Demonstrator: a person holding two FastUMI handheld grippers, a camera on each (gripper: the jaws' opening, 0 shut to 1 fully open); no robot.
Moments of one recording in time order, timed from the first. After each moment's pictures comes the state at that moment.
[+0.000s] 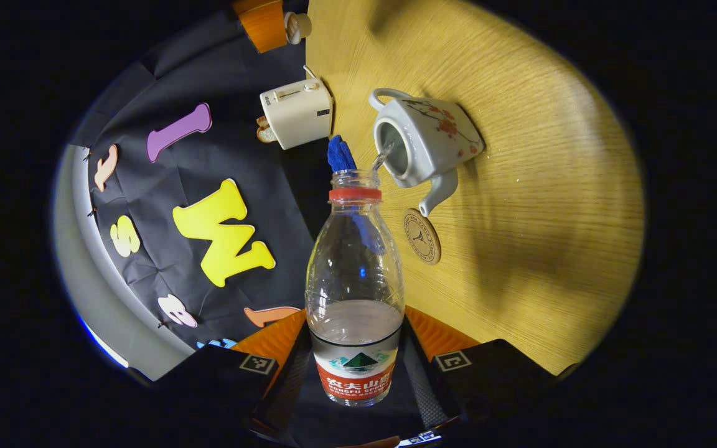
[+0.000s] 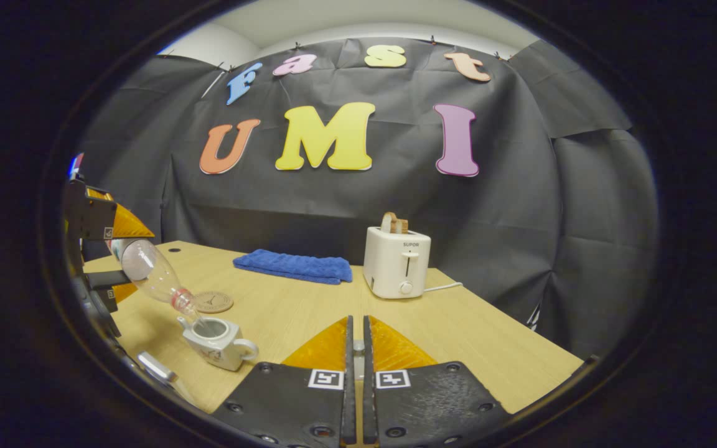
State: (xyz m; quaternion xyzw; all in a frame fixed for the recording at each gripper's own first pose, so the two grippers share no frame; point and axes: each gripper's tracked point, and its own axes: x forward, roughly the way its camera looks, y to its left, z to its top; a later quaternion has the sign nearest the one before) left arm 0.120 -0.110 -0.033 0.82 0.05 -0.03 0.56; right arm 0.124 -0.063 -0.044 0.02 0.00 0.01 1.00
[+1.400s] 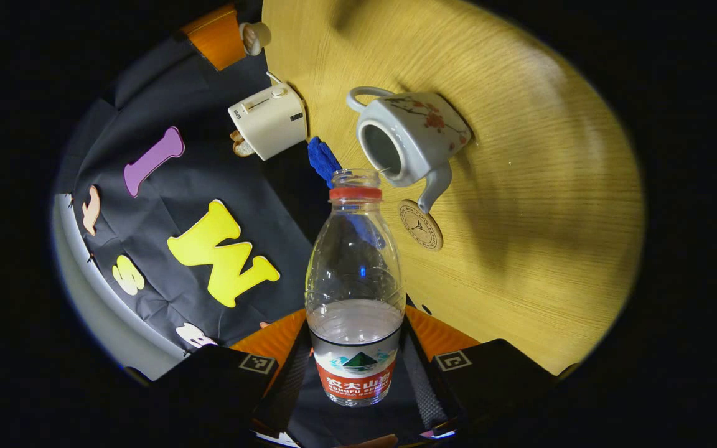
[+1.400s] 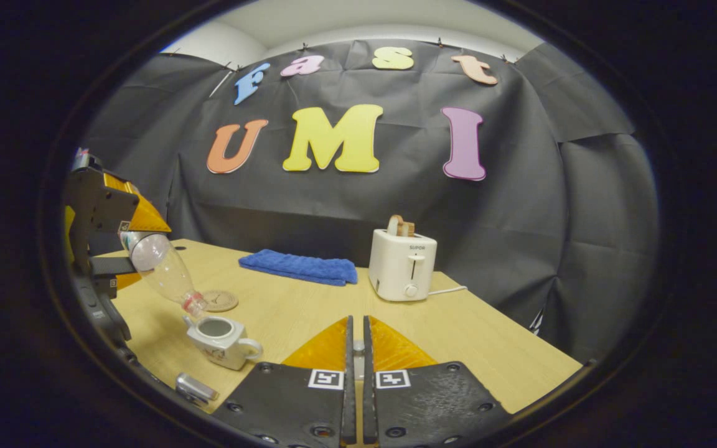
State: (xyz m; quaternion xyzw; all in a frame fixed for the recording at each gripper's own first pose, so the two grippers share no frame) left arm 0.123 -0.117 -0.019 0.87 0.07 -0.03 0.48; right arm 0.122 -0.059 -0.042 0.01 -0.01 0.02 1.00
